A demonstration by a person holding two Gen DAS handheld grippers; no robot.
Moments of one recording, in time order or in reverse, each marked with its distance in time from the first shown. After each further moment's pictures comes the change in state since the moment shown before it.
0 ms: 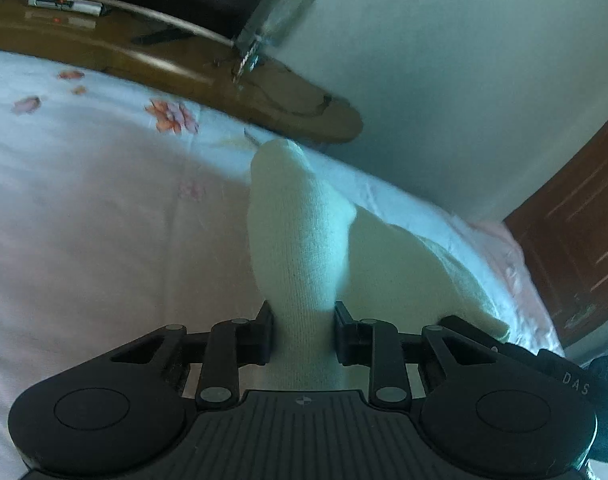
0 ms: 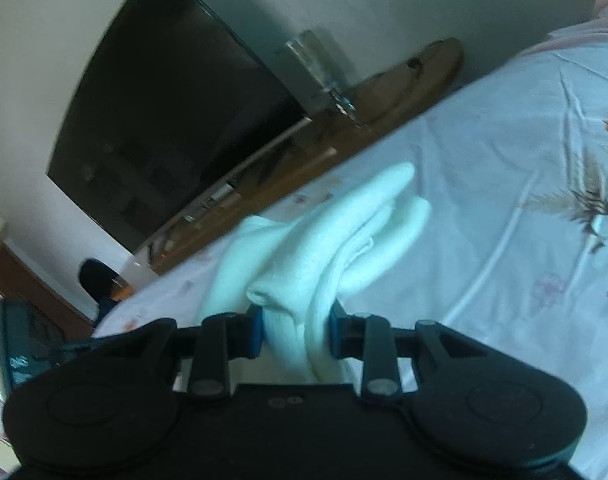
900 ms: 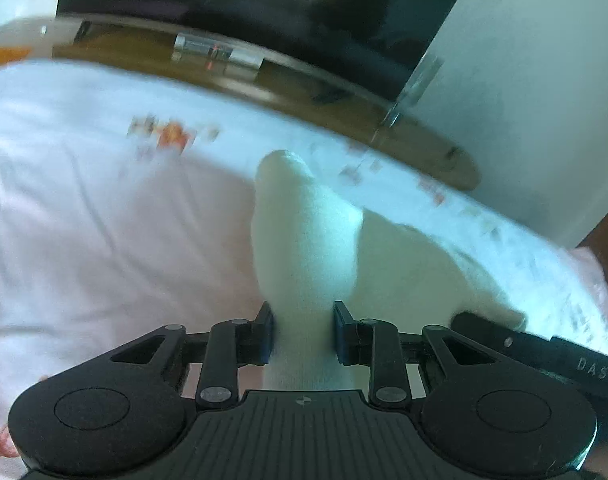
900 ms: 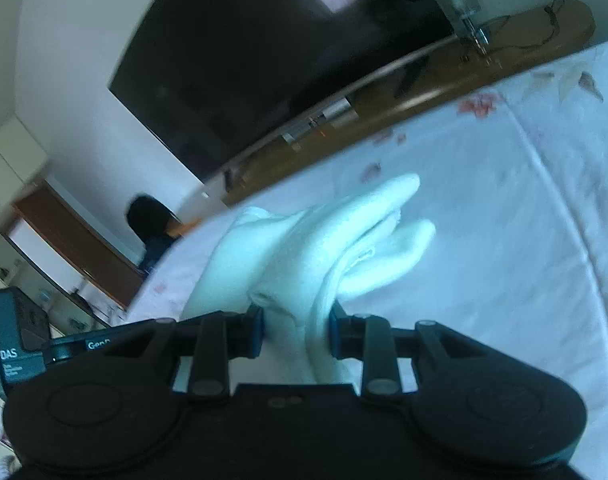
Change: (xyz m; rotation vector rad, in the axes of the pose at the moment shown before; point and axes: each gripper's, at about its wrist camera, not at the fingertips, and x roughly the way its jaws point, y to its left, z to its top) left arm -0.178 0.260 0.005 0.010 -0.057 0.257; right arm 0.160 0.223 -0.132 -0.113 0.144 0.100
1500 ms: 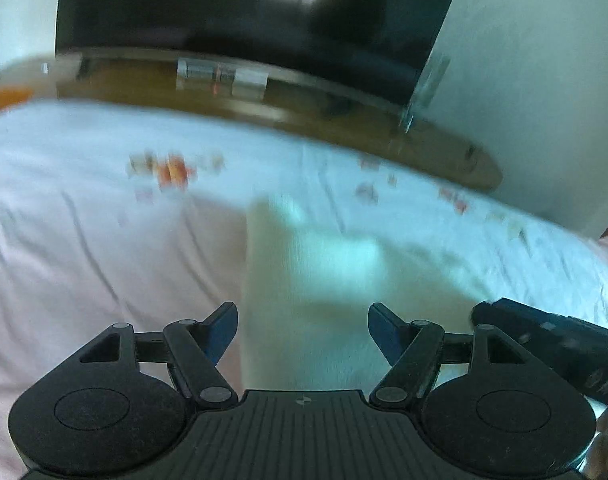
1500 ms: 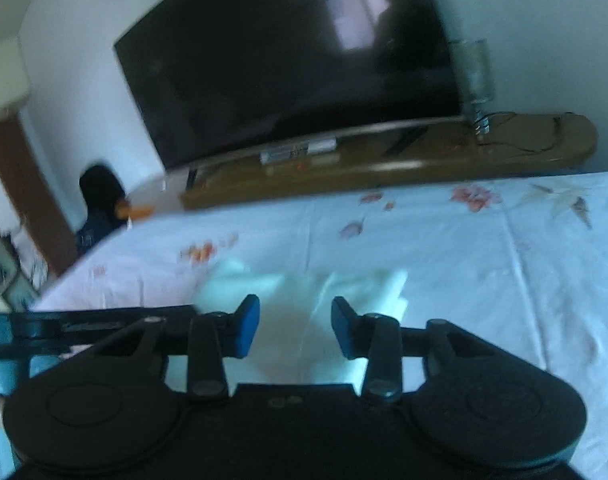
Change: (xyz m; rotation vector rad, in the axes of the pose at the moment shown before) left arm 0.023 -0.024 0.023 0.079 -0.029 0.092; right arm 0.013 0.051 -0.001 -0.308 -0.062 -0.207
